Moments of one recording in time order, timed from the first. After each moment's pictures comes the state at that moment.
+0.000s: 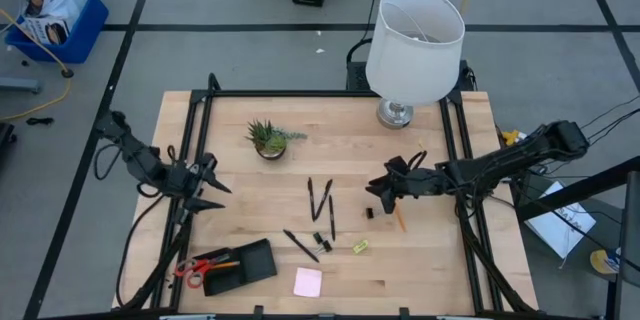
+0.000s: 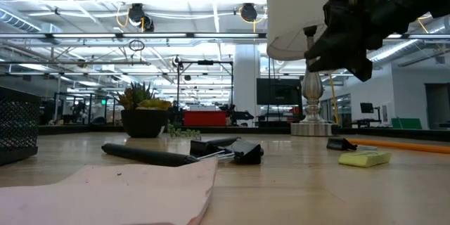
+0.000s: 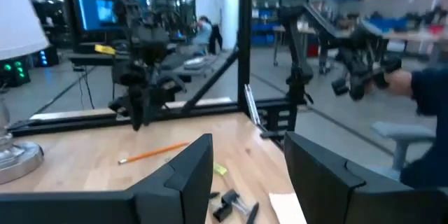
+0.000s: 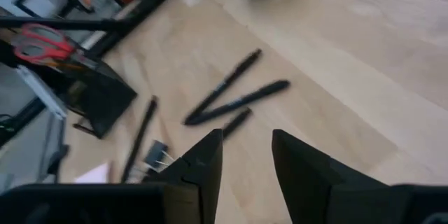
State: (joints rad) left arm -0.67 0.21 0.34 -0.09 -0.33 -0.01; right arm 0.23 1.10 0.45 0.08 0.31 0.82
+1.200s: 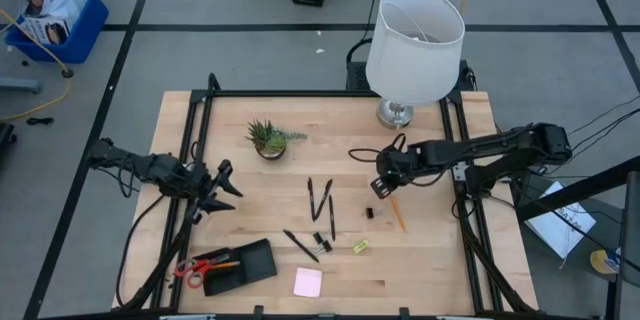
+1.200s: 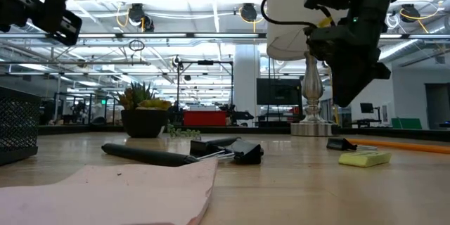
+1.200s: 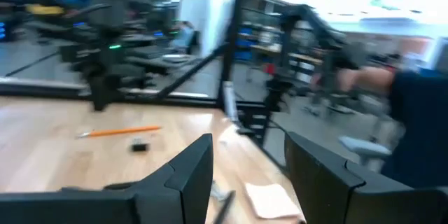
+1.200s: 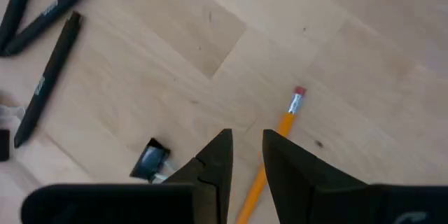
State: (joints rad) left arm -0.33 0.04 0.04 0.09 0.11 -0.19; right arm -0.01 1.33 0.79 -0.70 0.04 0.94
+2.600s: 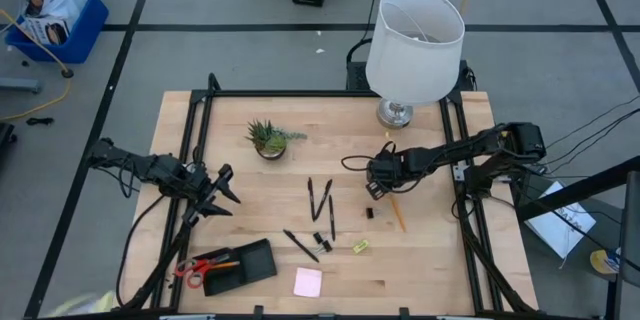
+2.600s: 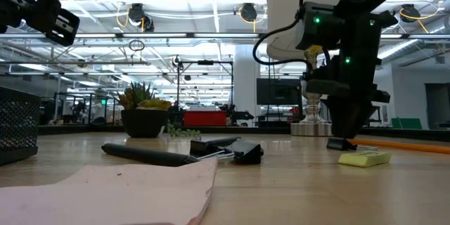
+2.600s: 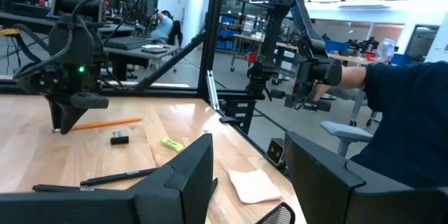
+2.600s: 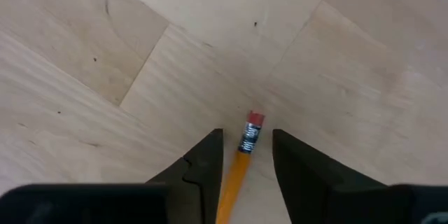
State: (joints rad) left arm -0.33 0.04 0.04 0.06 0.17 -0.19; right arm -0.02 1.56 0.74 -0.60 0.13 0.95
